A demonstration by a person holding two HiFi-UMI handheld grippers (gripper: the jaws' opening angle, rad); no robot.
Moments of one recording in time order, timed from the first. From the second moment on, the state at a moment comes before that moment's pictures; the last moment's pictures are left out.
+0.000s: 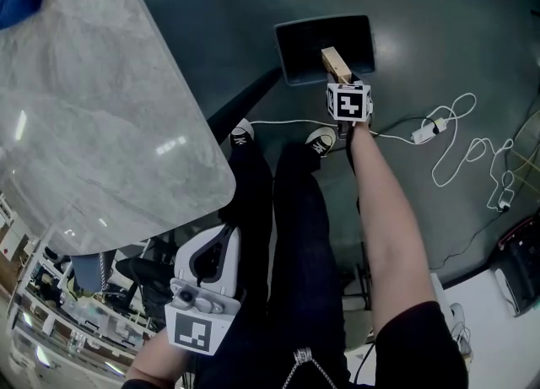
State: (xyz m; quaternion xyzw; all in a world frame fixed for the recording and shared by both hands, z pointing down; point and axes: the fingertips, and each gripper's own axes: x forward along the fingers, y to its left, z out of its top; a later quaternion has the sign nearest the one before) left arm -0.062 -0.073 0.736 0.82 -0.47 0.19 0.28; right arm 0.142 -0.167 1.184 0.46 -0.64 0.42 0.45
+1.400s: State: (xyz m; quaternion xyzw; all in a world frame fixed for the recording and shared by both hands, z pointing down) left arm -0.055 -0.106 0.571 0.83 -0.49 0.08 0.24; right arm 0.206 -0.108 0.931 0.50 -0.67 0.38 0.40
